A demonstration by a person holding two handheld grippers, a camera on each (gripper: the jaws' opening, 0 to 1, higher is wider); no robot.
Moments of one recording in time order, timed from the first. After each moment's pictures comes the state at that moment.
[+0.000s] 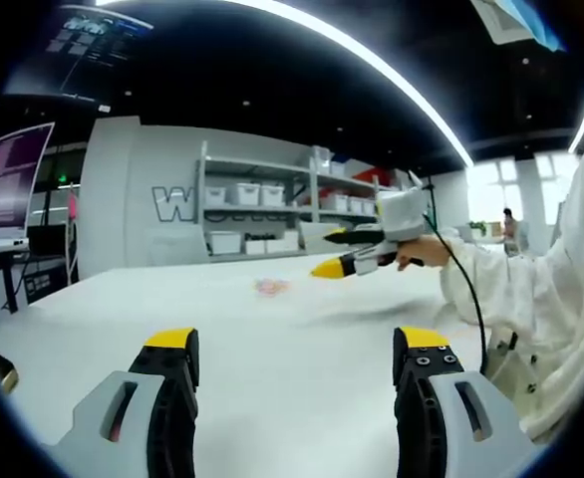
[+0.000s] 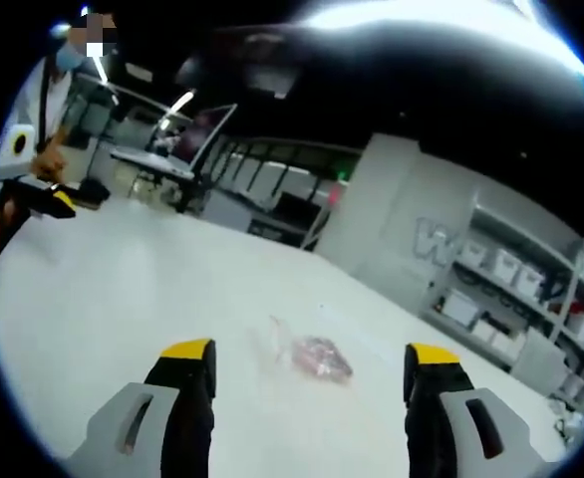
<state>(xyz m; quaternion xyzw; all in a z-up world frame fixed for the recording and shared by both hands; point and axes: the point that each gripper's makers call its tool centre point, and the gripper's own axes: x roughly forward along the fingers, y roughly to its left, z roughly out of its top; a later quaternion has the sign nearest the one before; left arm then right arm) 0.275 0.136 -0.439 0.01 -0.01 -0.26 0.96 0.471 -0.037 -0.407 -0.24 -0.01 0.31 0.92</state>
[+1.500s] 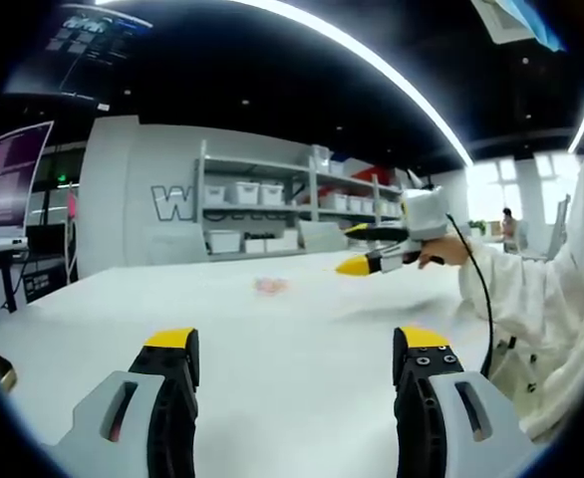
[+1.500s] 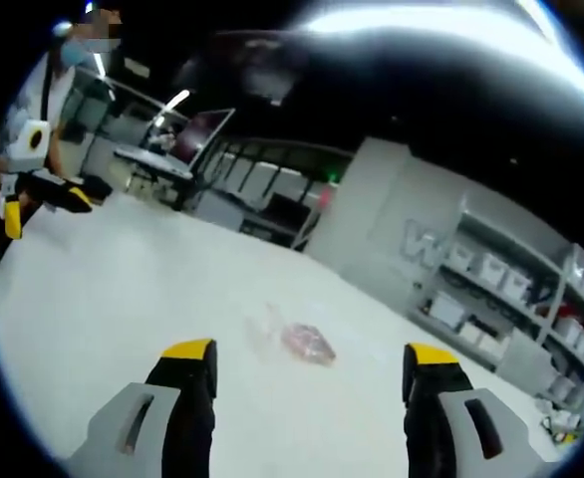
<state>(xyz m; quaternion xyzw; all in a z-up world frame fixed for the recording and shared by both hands) 0.276 0.135 -0.441 0.01 -0.01 -0.27 0.96 0.442 -0.070 -0.403 -0.24 -0.03 0.29 0.92</state>
